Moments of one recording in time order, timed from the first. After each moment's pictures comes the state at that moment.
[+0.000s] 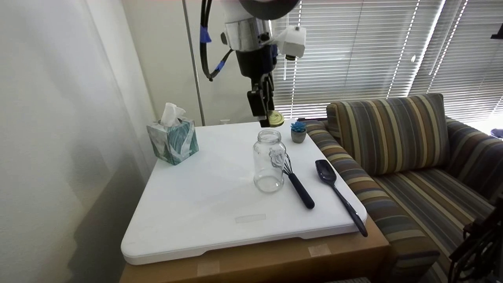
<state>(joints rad) 0.20 0.58 0.08 -1.62 -0.28 2.09 -0.20</state>
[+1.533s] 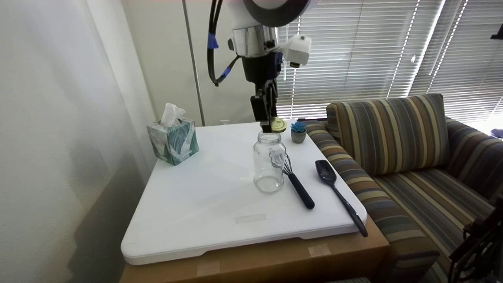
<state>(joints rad) 0.17 0.58 0.09 -1.66 -0.23 2.14 -0.21</state>
